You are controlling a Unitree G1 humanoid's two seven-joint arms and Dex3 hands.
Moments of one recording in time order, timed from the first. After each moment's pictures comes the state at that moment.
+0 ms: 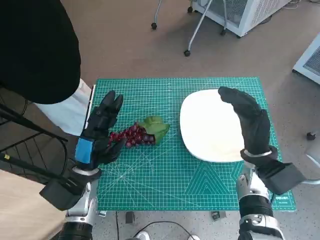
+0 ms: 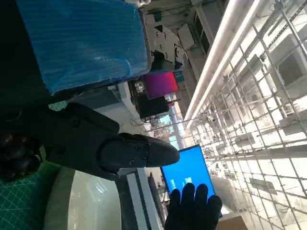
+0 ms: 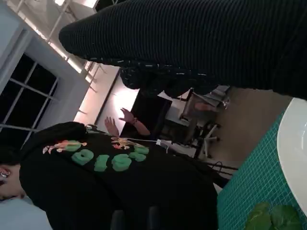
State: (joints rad) left arm -0.27 0.15 0.11 0.37 -0.22 -0.71 -0.32; right arm -0.71 -0.13 -0.23 1.01 0.31 -1.05 0.62
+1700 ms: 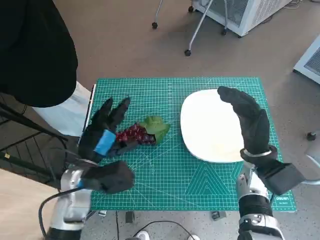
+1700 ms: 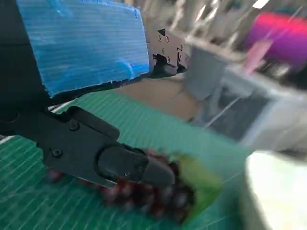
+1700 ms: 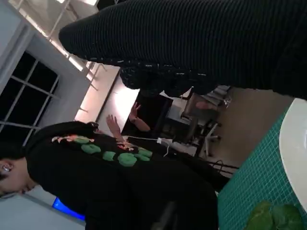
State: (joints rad) left arm -0.22 0.26 -0.05 -0.06 0.79 0.10 -0.13; right arm -0.71 -0.13 -0.23 1.00 0.31 -1.05 0.63
